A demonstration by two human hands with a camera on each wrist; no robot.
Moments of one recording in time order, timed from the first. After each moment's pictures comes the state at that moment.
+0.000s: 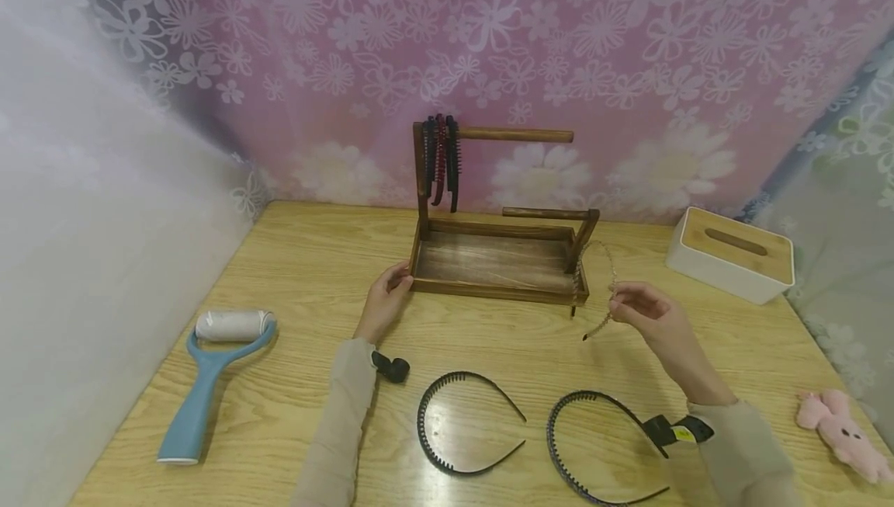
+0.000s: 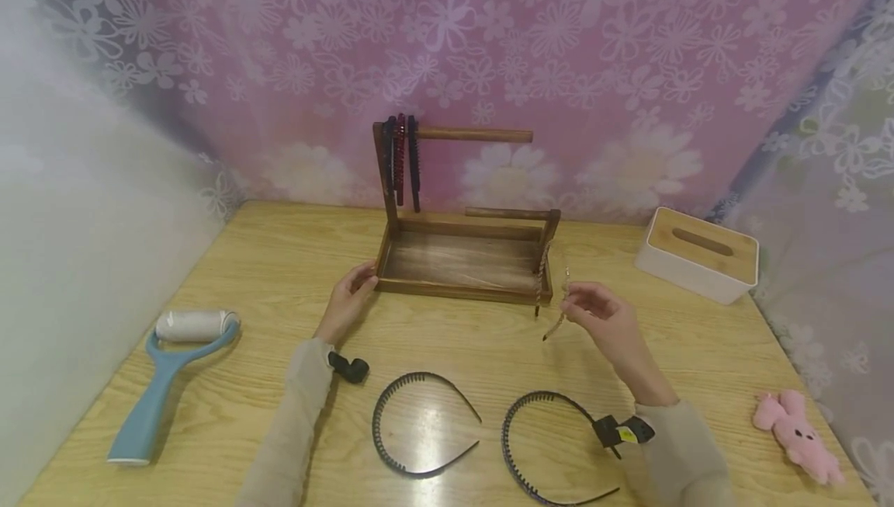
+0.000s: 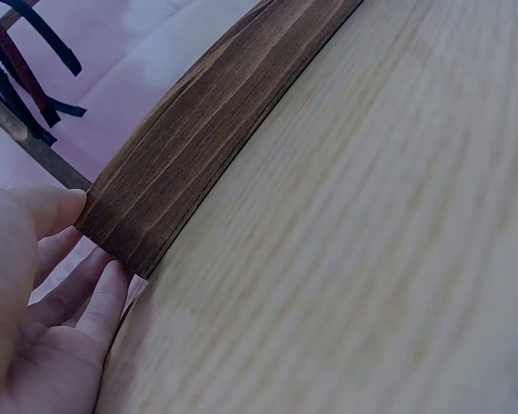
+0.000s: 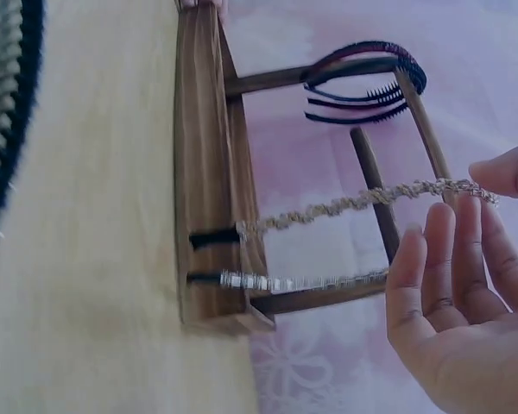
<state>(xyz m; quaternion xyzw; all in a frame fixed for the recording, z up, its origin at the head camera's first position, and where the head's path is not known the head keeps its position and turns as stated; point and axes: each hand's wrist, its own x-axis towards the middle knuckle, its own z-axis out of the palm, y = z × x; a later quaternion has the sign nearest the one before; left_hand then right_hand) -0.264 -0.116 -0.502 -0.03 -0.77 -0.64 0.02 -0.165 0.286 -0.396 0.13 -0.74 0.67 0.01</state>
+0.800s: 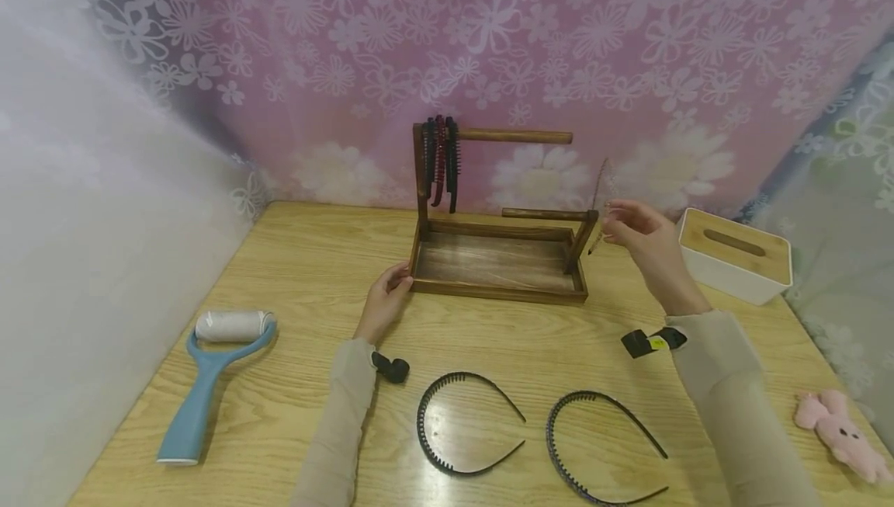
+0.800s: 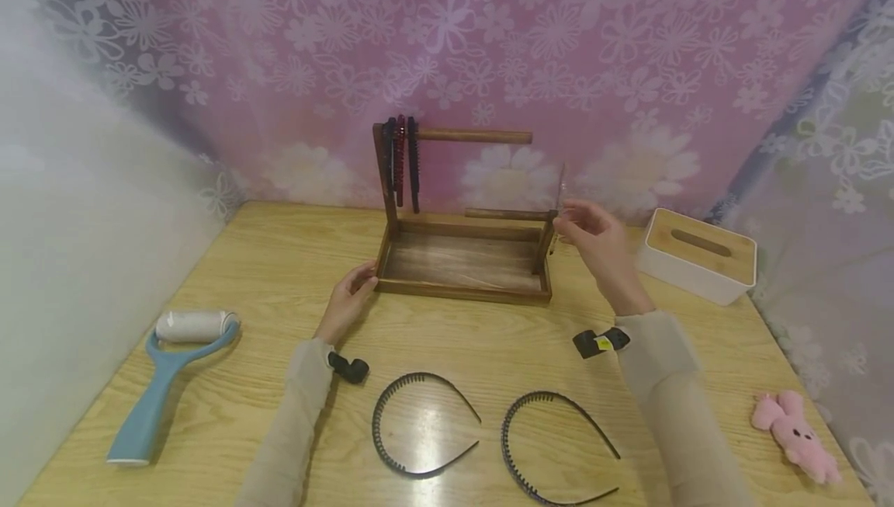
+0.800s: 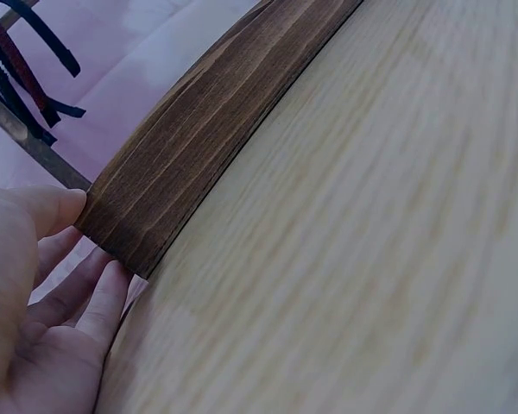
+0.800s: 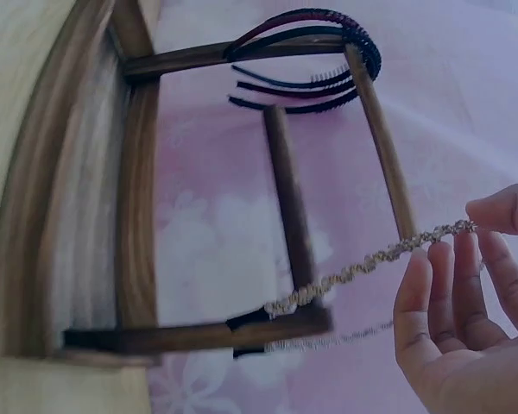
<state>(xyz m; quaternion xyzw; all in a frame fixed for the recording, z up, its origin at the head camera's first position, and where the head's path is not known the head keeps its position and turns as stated) -0.265 -0.117 -0.504 -0.03 -0.77 -0.64 0.02 -0.240 0.269 -0.335 0.08 -0.75 0.66 0.06</state>
